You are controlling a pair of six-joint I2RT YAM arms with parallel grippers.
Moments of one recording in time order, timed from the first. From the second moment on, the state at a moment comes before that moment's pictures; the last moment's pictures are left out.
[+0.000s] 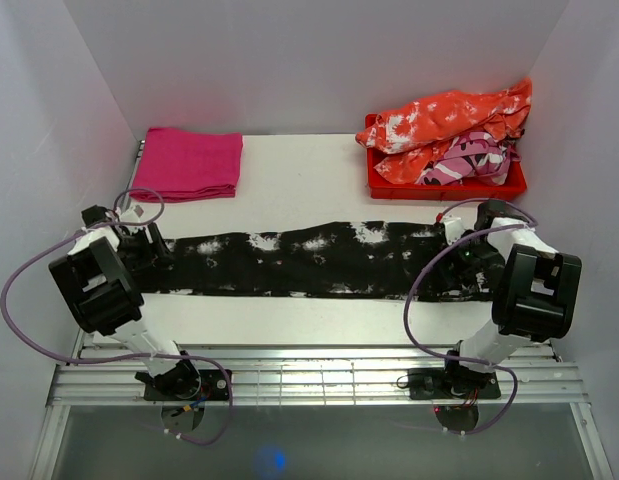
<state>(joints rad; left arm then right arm) 0.54 1.73 1.05 -0.60 0.43 0.17 -0.21 1.60 0.94 -0.81 -0.30 -0.73</state>
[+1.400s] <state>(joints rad) 0.79 1.64 1.13 -0.81 0.56 0.58 -0.45 1.74 1.49 -1.06 -0.40 -0.81</state>
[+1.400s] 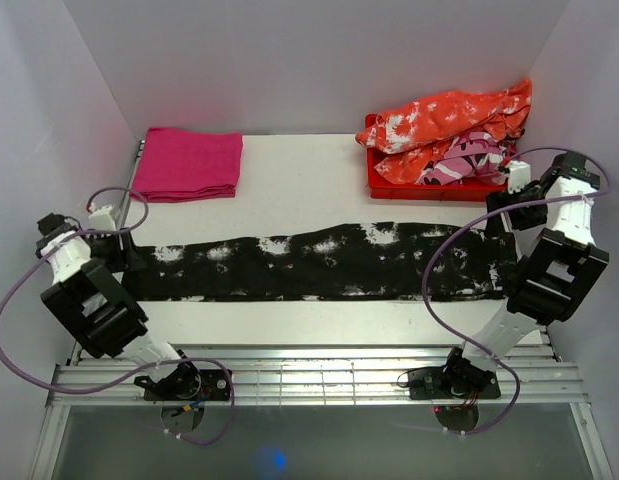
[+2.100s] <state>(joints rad) 0.53 1.76 1.05 -0.76 0.51 0.50 -0.52 2.07 1.75 -1.08 -0.63 -0.94</state>
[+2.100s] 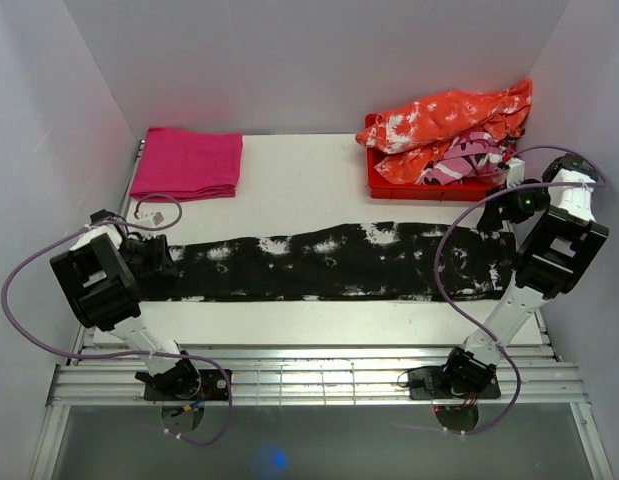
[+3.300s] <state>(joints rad) -0.03 1.74 1.43 -0.56 0.78 0.13 0.17 1.93 1.32 -0.65 -0.71 -0.82</state>
